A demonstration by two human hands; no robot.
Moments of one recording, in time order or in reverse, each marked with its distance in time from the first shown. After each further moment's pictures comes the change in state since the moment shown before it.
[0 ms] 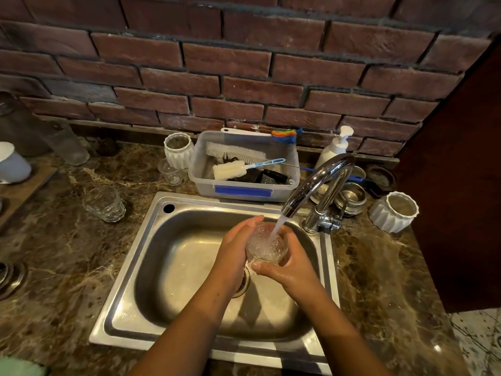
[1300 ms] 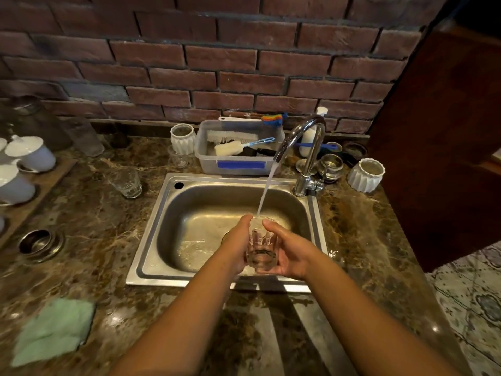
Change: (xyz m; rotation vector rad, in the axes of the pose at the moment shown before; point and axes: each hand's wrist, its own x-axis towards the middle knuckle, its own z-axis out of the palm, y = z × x) left_hand -0.108 -0.012 -0.011 0.031 0.038 -0.441; right_hand -0.089 -0.009 0.028 0.409 -0.065 0.636
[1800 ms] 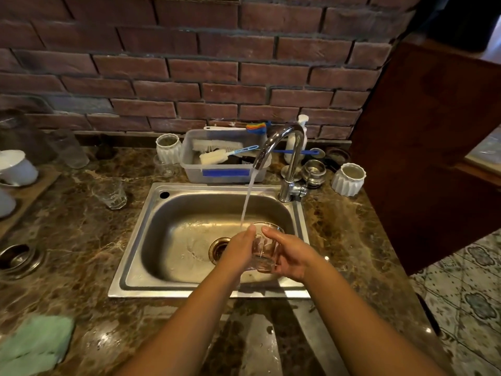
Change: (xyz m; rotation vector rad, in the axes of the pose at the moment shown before) left_hand -0.006 -0.020 0.029 0.340 -0.041 0.300; right_hand -0.014 -0.006 -0.035 0.080 0.045 -0.105
